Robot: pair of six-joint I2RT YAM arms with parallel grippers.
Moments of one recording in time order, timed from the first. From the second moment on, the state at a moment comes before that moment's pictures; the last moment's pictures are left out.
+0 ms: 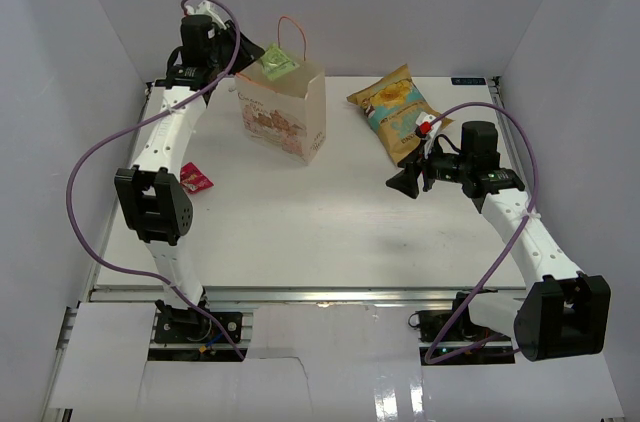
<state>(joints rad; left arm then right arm) -0.14 1.93 1.96 -0.33 0.25 -0.64 0.15 1.17 0.89 -0.31 -0.88 -0.37</state>
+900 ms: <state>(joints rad) 0.26 1.14 0.92 -0.35 -0.01 -0.76 0.14 1.18 0.88 -0.31 -0.87 -0.37</state>
